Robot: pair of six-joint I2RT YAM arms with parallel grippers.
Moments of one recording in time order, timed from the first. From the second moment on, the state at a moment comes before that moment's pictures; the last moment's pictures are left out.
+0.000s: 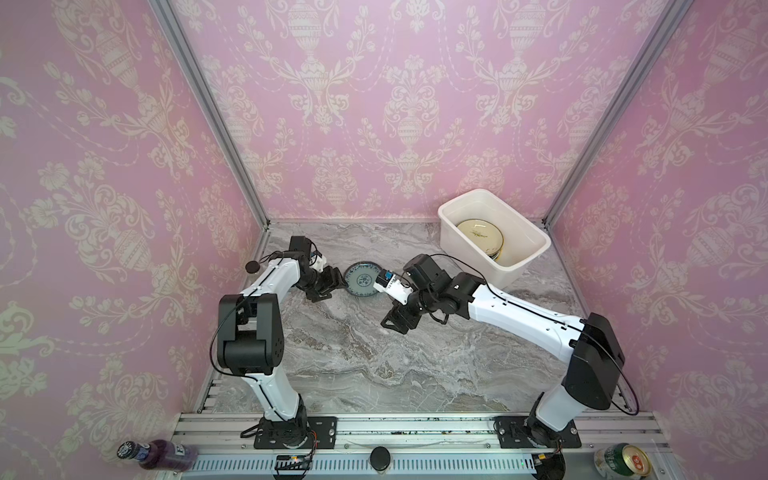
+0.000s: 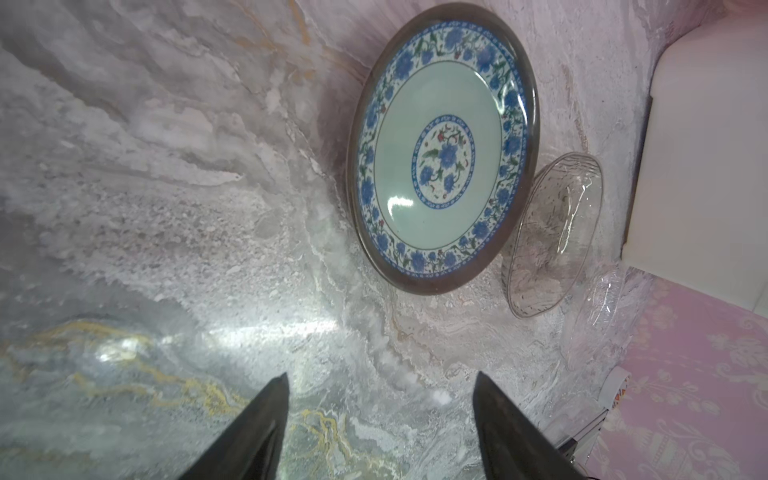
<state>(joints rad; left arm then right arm) 0.05 1.80 1.25 -0.74 0.53 -0.34 0.83 1.67 1.37 -0.60 -0.32 -0.10</state>
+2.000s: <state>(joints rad) 0.09 2.15 1.41 -0.51 0.75 -0.25 0.83 1.76 1.41 -0.56 -0.12 0.00</state>
